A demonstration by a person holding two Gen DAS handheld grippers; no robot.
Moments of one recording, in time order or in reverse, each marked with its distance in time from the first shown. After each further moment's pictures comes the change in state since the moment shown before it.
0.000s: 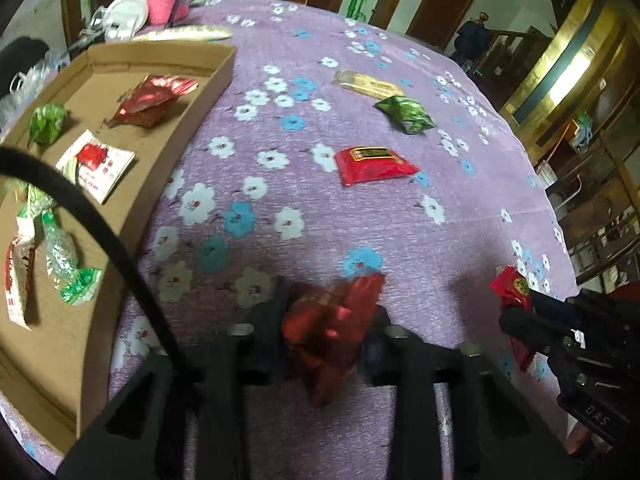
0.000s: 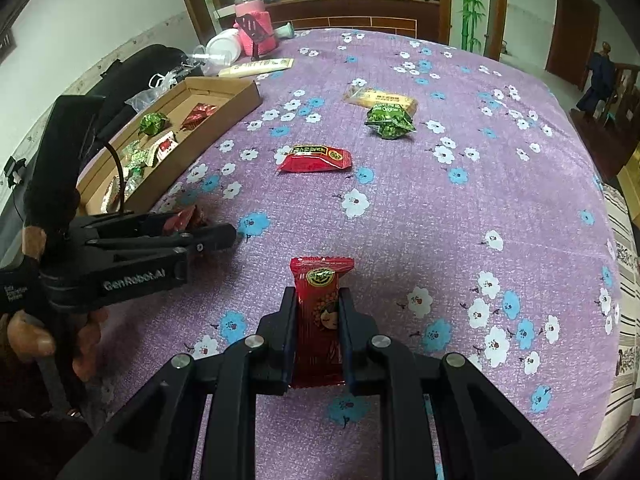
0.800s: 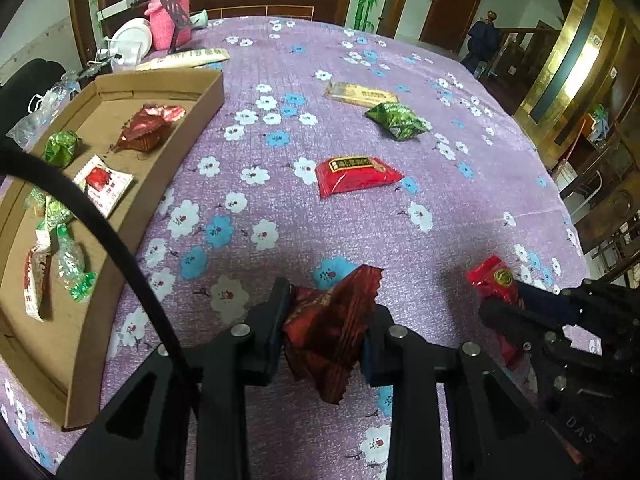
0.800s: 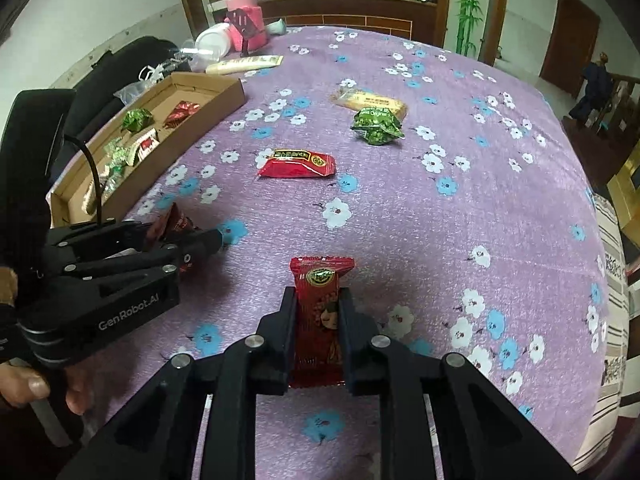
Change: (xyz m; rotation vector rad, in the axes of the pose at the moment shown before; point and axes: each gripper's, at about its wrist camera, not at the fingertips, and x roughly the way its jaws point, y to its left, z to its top) left arm -0.005 -0.037 -0.002 0.040 -0.061 0.123; right arm 0.007 -0.004 0.006 -0.021 0.018 -0.050
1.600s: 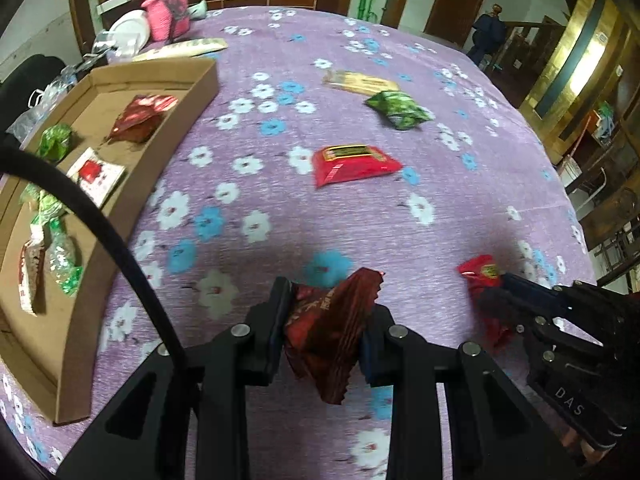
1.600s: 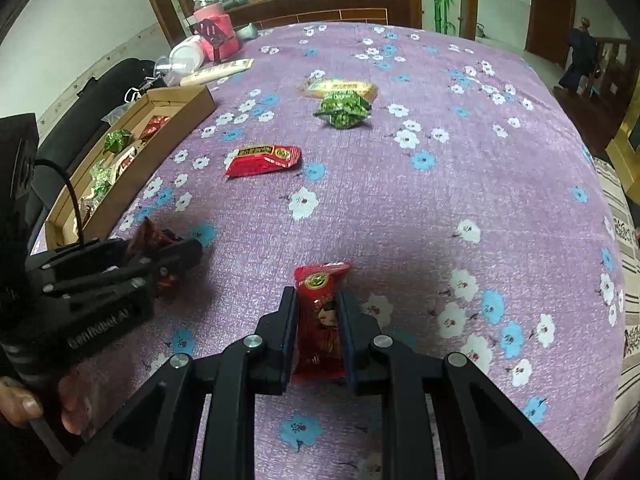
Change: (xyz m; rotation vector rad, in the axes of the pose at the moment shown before) left arm 0.011 -0.005 0.000 -0.014 0.042 0.019; right arm 0.012 -0.029 -0.008 0.093 0.010 -0.006
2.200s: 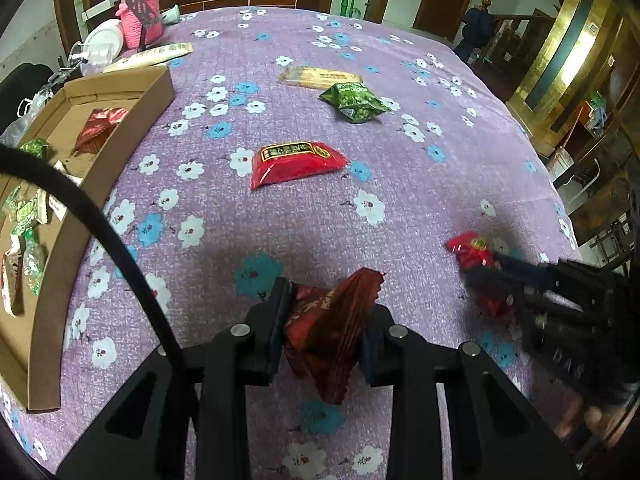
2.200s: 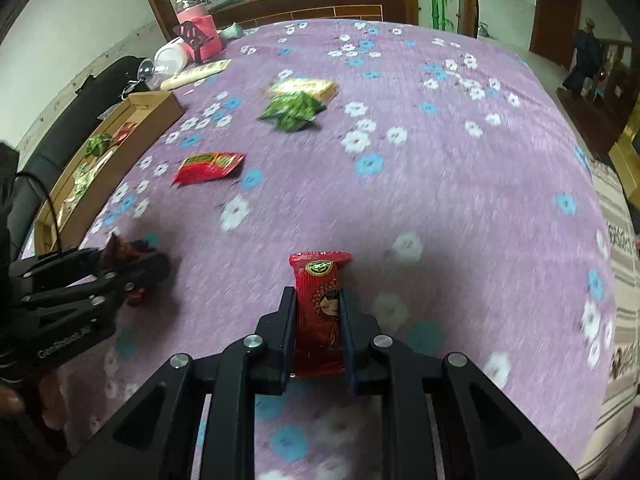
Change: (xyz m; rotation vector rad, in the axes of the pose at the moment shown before) left arm 0.005 -0.040 0.001 0.035 0.008 -0.024; right arm 0.001 -0.045 0.004 0.007 0.000 0.041
